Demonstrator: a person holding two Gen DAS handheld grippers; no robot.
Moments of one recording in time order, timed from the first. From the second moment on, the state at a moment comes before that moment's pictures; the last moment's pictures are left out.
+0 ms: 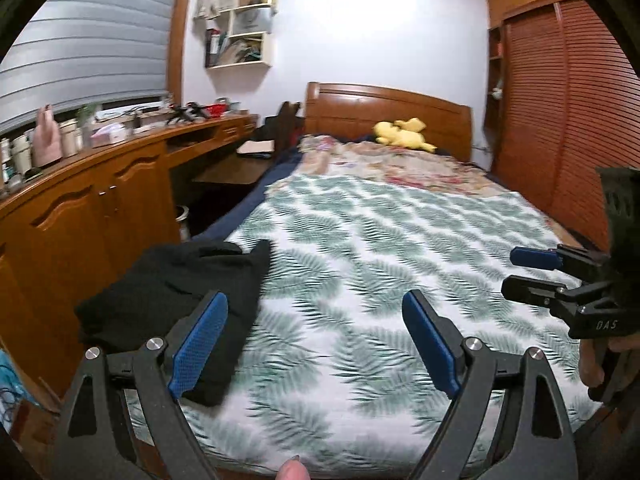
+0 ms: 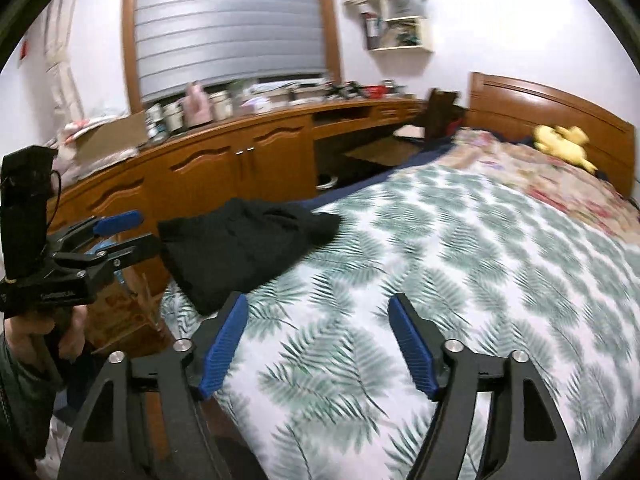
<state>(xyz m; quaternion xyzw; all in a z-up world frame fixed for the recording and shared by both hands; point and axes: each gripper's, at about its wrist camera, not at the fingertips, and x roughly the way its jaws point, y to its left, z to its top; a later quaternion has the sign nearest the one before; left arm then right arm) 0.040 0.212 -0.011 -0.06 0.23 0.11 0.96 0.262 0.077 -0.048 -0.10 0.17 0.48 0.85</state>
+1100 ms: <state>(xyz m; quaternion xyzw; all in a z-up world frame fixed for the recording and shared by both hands) -0.022 -0.004 0.039 -0.01 0.18 -0.03 0.98 0.047 -0.153 -0.046 0.02 0.09 0.24 0.97</state>
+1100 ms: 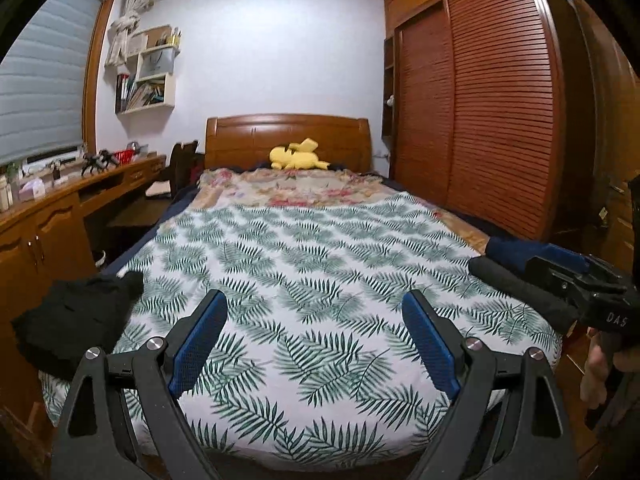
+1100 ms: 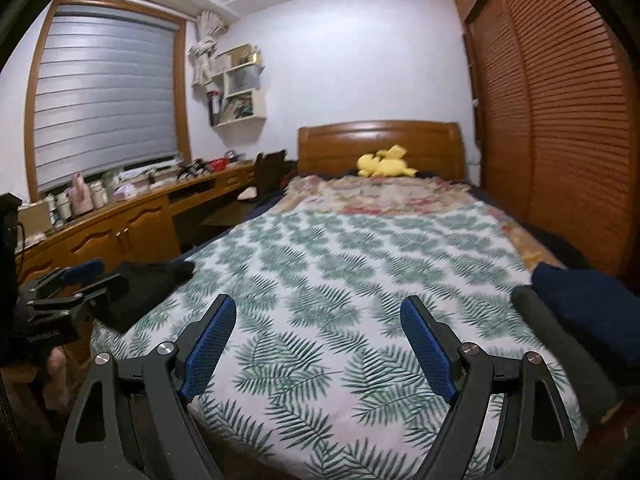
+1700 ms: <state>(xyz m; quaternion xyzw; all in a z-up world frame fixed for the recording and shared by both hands) -0.034 -0.010 0.051 -0.01 0.17 -0.03 0.99 0.012 -0.148 -0.065 0.03 0.05 0.22 0.97</state>
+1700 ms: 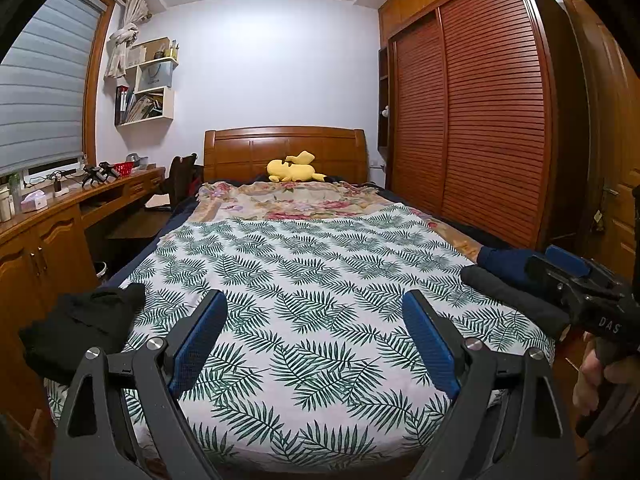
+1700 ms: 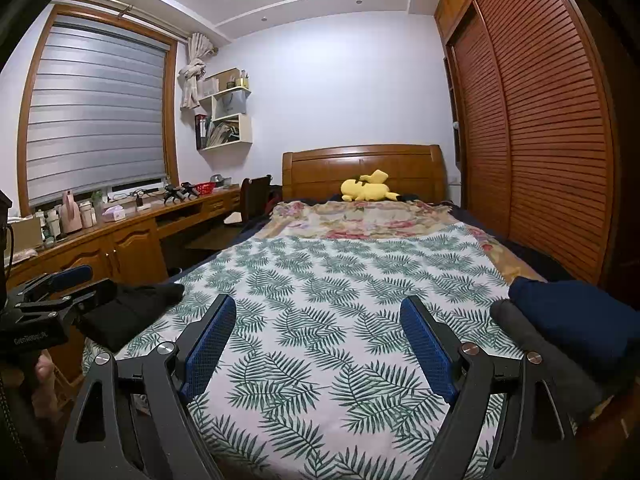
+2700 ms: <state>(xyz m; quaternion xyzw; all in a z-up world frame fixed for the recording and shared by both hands) -0.035 -0.011 0.051 -0.01 0.17 -0.03 0.99 0.033 -0.147 -0.062 0.03 0.05 0.22 0.97</state>
